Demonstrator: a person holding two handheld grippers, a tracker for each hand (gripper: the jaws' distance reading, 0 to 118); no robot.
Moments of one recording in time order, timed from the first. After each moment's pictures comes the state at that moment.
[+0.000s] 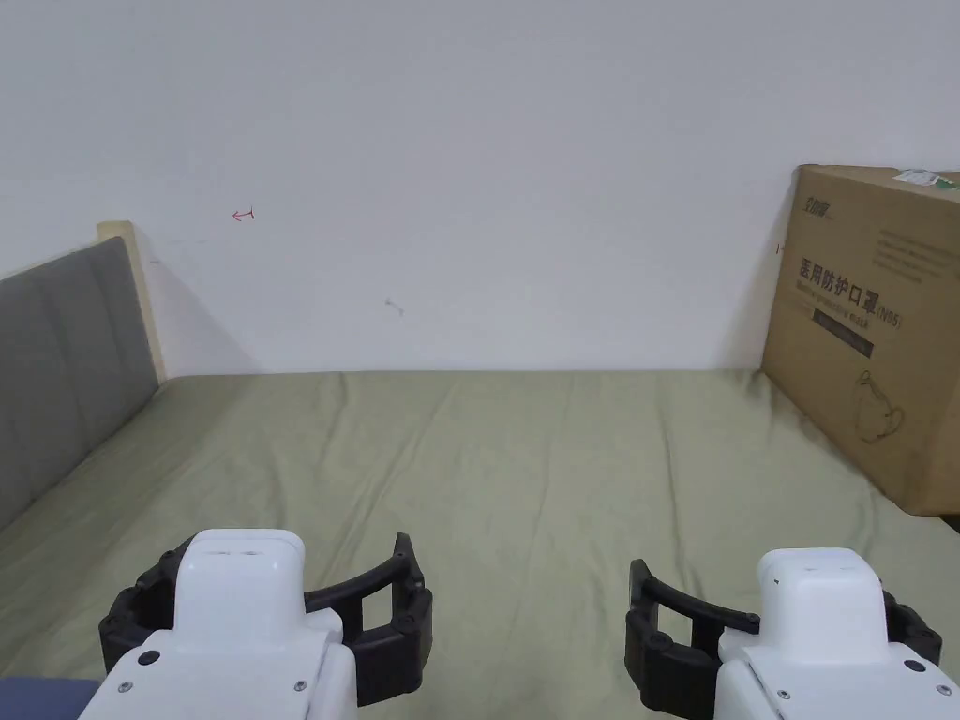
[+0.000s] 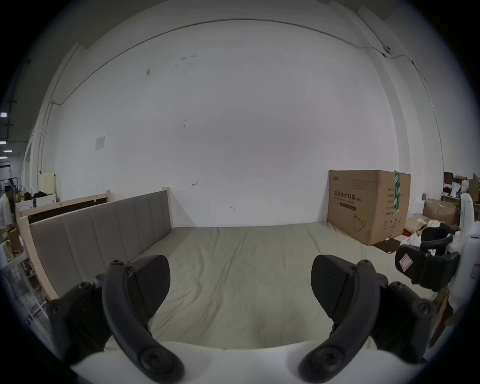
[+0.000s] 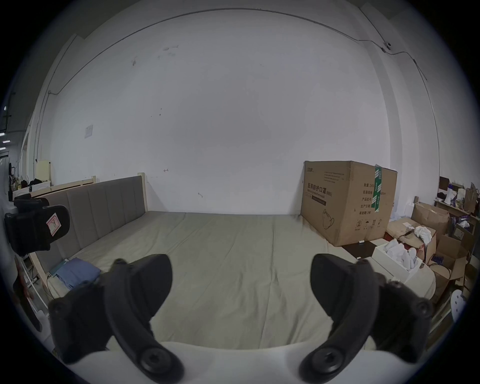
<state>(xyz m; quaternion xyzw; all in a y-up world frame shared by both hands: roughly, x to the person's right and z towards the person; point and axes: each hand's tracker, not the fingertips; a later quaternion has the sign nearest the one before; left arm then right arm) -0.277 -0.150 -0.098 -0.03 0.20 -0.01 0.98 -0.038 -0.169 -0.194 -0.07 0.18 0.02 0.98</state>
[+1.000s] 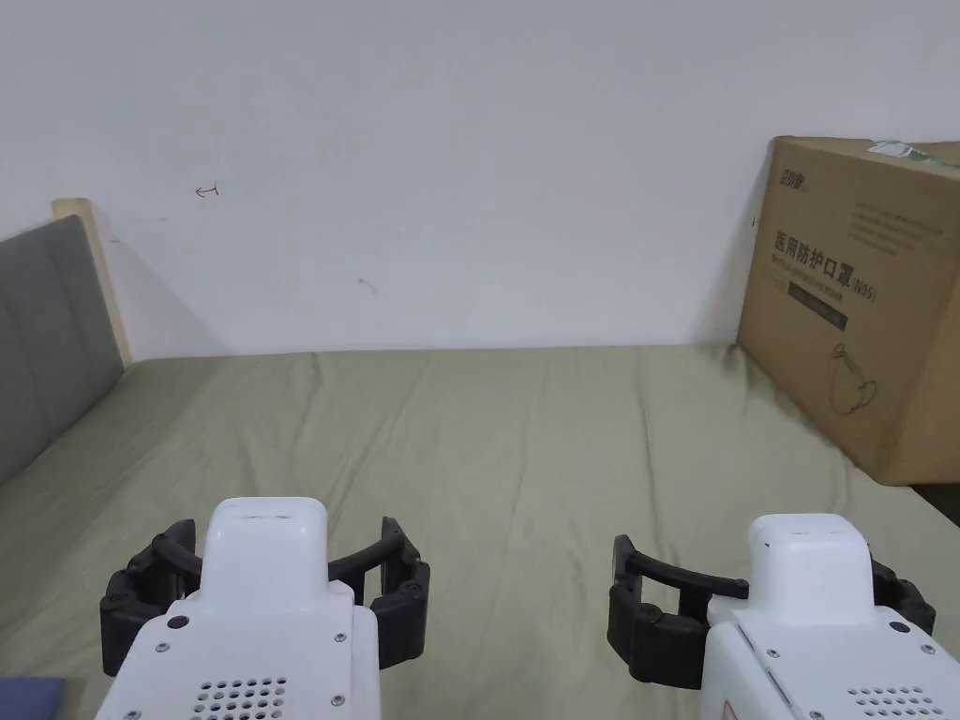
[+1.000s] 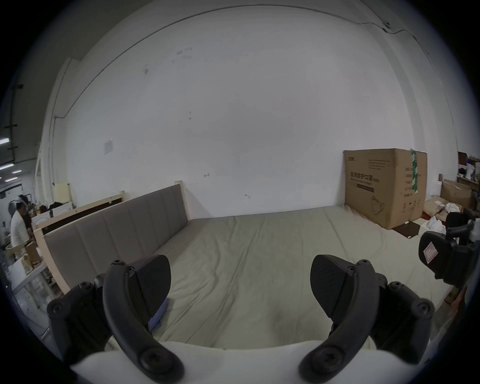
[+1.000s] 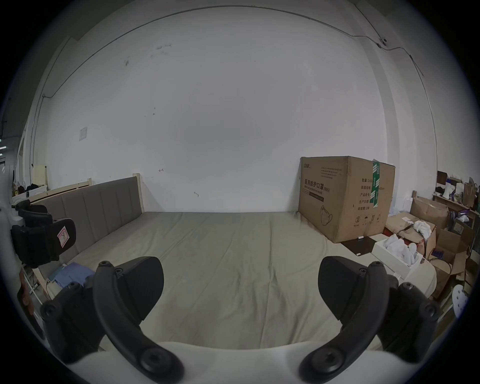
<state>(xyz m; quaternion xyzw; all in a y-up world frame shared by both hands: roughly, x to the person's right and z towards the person) -0.260 -0.148 -0.131 -0.09 0.26 -0.04 0.96 -0.039 -0.167 -0.211 -0.08 0.17 0.01 0.98</state>
